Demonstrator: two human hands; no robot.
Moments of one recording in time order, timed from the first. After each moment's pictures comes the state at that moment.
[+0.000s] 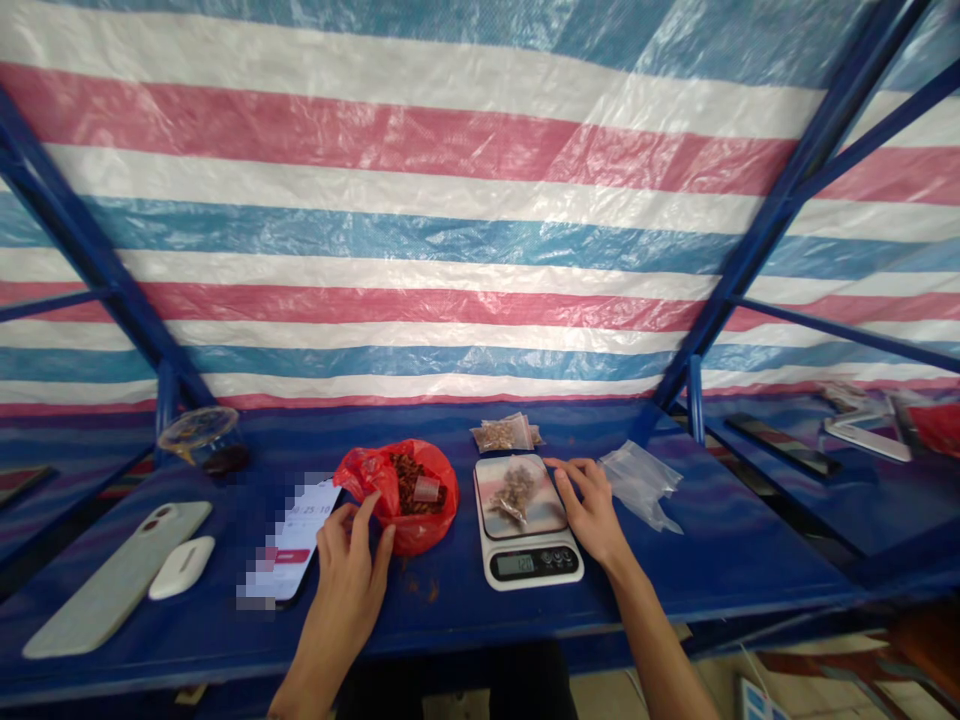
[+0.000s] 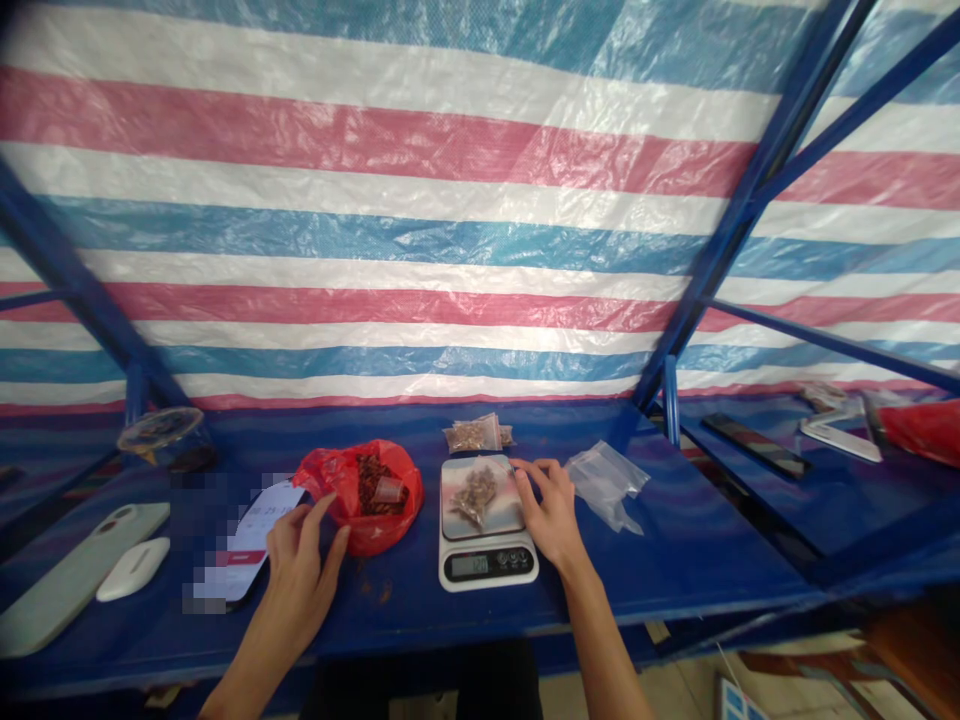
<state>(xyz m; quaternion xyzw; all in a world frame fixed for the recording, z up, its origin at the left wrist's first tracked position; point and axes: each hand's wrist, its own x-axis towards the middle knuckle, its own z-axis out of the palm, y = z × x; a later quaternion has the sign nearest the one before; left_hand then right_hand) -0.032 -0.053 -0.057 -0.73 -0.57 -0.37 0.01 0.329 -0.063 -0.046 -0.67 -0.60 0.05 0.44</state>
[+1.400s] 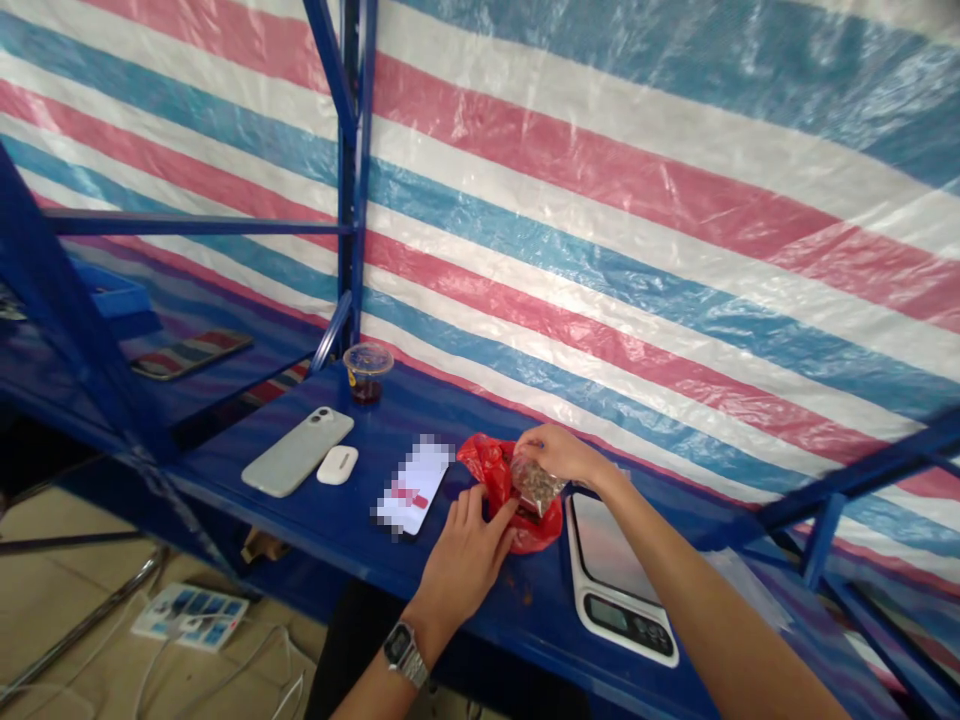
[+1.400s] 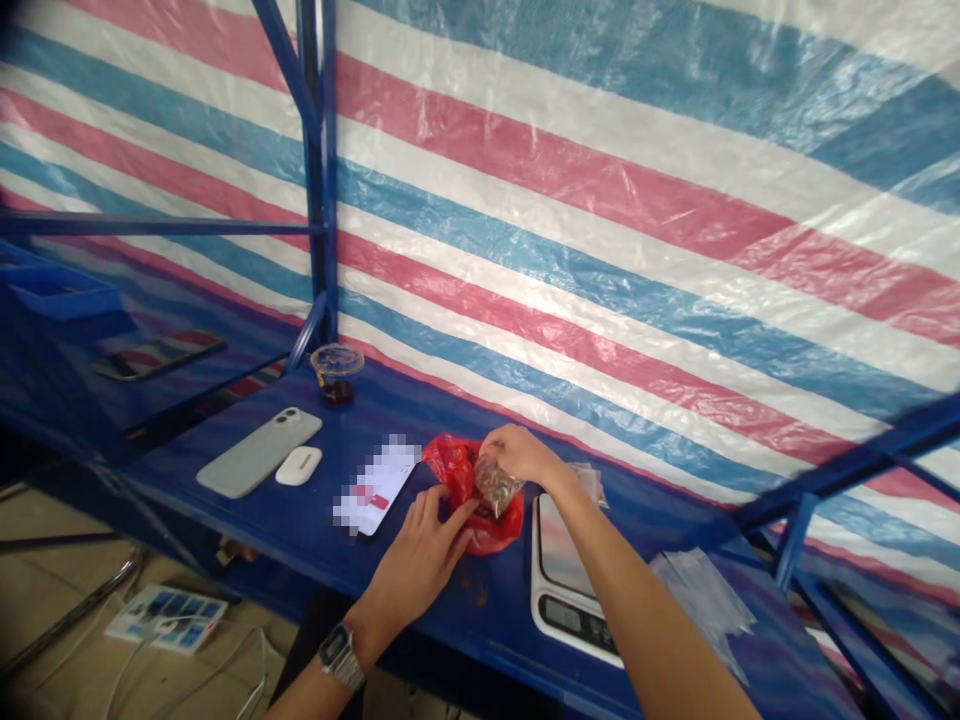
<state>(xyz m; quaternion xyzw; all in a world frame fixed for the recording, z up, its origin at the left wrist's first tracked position) -0.019 -0.071 -0.035 -0.78 -0.53 -0.33 -0.04 0.152 0.075 0.078 -0.46 -0.86 0.21 0.07</state>
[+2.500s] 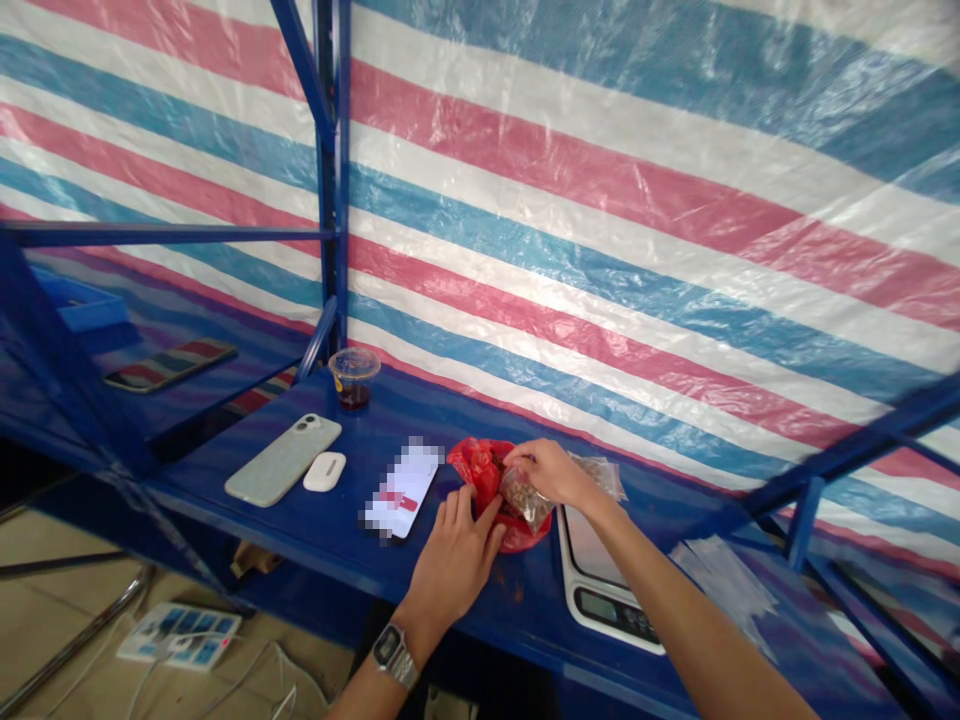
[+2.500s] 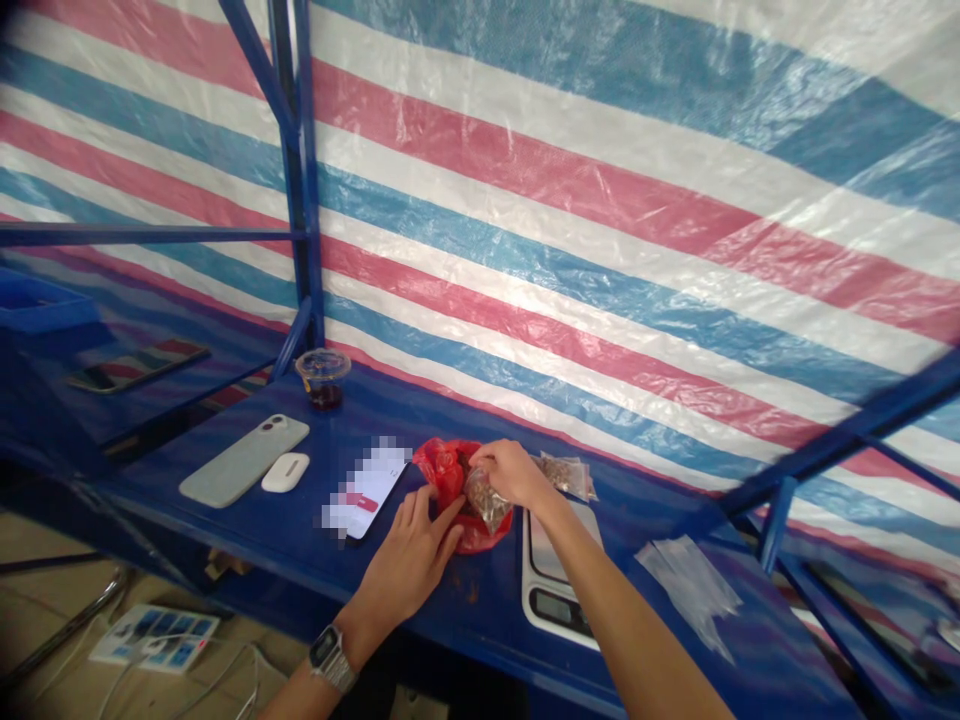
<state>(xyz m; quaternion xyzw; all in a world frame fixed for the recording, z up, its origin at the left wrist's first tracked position) -0.019 -0.068 -0.042 -0.77 -0.54 -0.33 -0.01 0.161 0.052 0.048 -0.48 -0.84 0.19 0.16</state>
